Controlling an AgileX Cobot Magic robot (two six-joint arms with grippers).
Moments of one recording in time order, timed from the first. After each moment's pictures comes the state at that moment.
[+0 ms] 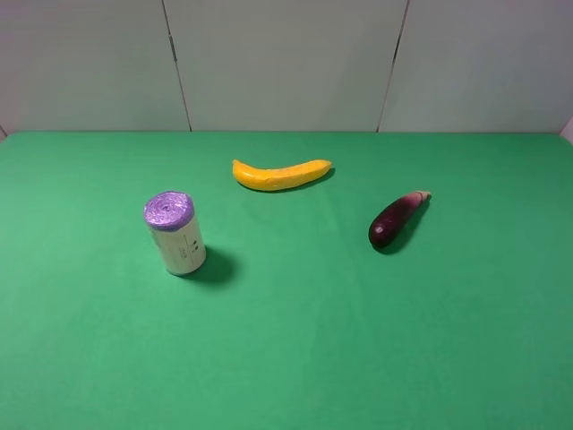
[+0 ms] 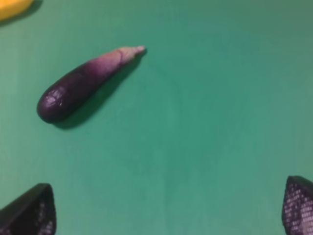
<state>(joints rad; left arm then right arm) -0.06 -0.01 -0.49 0.01 1.06 0.00 0.09 0.92 -0.98 0.00 1.03 -0.02</state>
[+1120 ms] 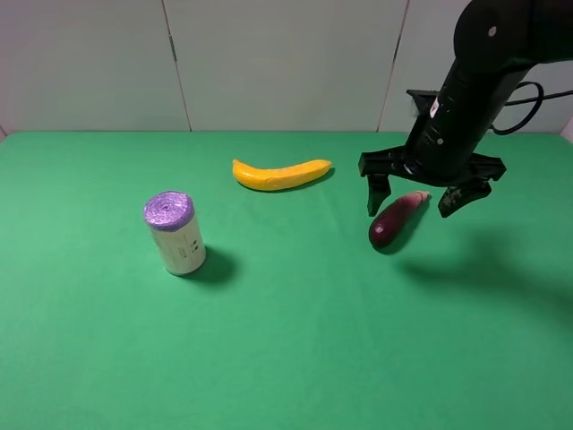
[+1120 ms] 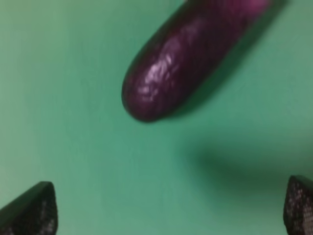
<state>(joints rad) -0.06 -0.01 -0.49 0.01 1.06 0.00 0.40 1.73 -1.16 0.02 0.88 0.41</state>
